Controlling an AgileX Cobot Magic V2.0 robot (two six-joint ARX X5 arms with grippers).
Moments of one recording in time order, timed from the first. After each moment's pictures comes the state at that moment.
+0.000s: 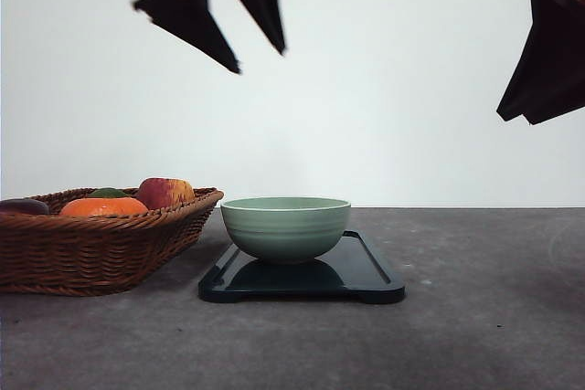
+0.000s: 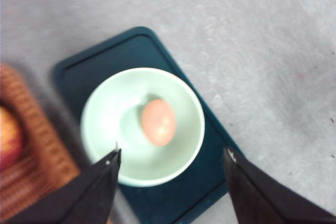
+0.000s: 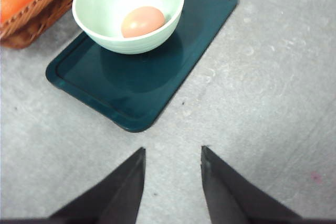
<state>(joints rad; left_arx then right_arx) -0.60 1.53 1.44 -0.68 0.11 -0.09 0.51 0.80 0.59 -0.44 -0.08 0.04</state>
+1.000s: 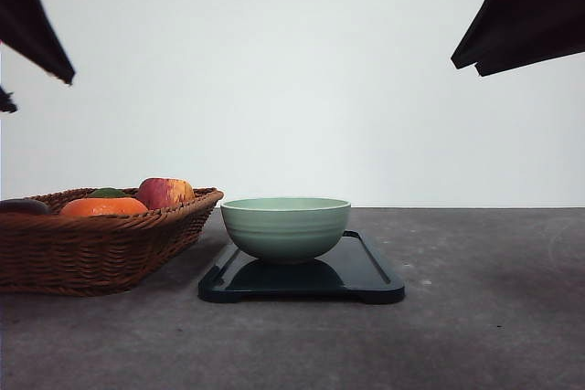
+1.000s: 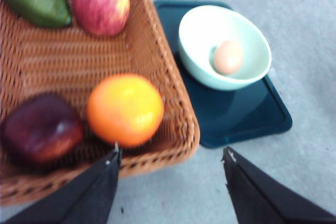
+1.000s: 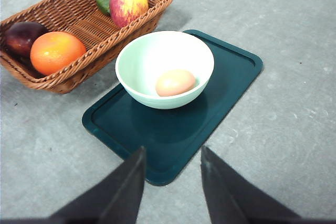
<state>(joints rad) -0.48 0.70 0.61 -0.48 0.02 -0.32 0.51 0.80 0.59 -0.26 -0.18 0.00</state>
